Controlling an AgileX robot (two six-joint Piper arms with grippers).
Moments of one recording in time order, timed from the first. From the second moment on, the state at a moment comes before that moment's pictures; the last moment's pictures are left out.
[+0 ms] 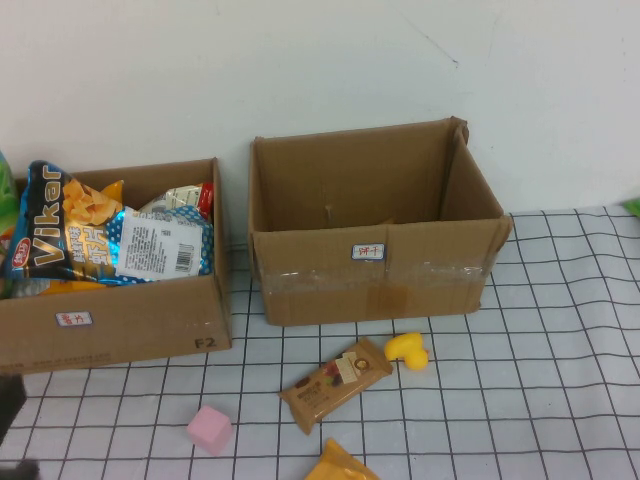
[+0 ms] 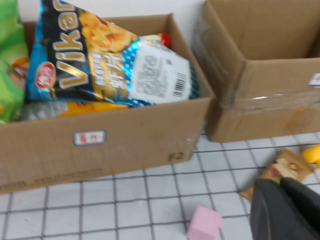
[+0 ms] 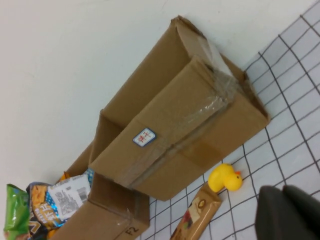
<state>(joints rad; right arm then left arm) 0.00 -0.01 0.03 0.83 0.37 0.06 -0.27 0.50 -0.44 0.01 0.43 -0.20</state>
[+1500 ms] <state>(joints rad) 0.44 1.14 -1.03 0.35 1.23 -1.01 -0.27 0.23 -0.35 -0.01 0.64 -0.18</state>
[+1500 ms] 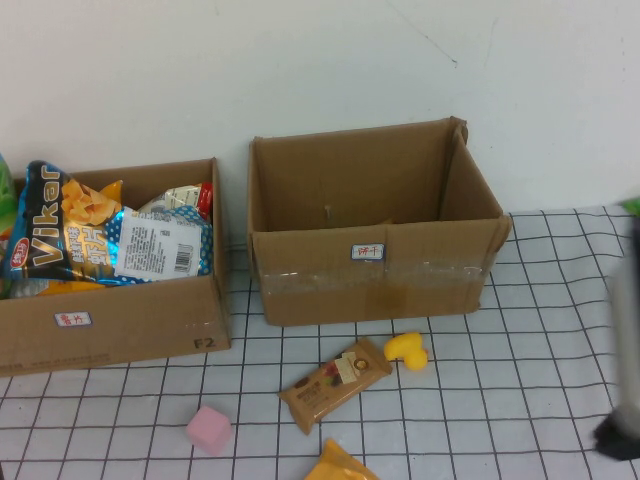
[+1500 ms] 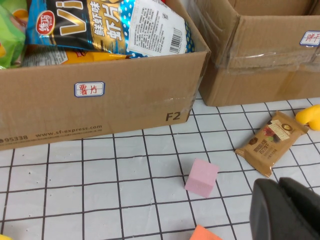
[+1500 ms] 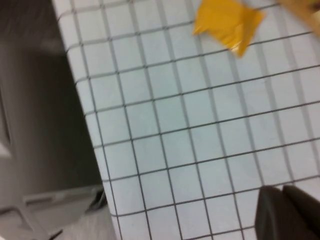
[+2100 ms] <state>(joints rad) 0.87 1.83 -1.31 0.26 0.97 -0.76 -0.27 0.23 -0.35 -0.01 0.64 -0.18</state>
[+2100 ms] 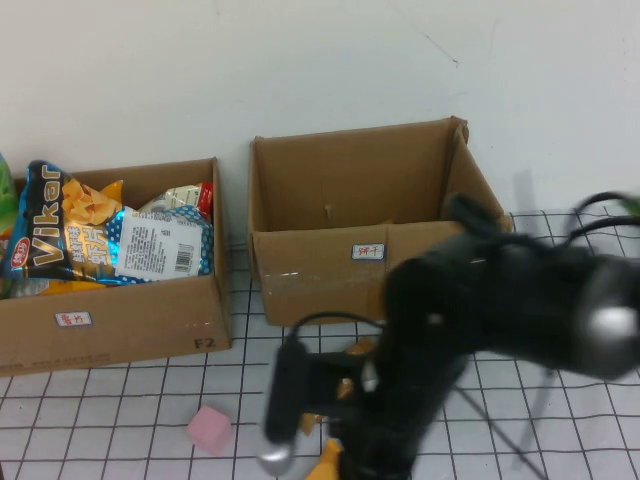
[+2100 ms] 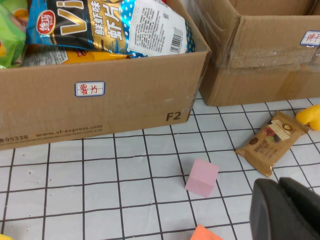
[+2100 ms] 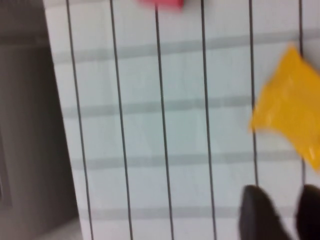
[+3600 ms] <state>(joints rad) 0.88 2.30 -1.57 0.11 0.91 -0.31 -0.27 0.23 -0.35 -0.01 0.64 -0.14</state>
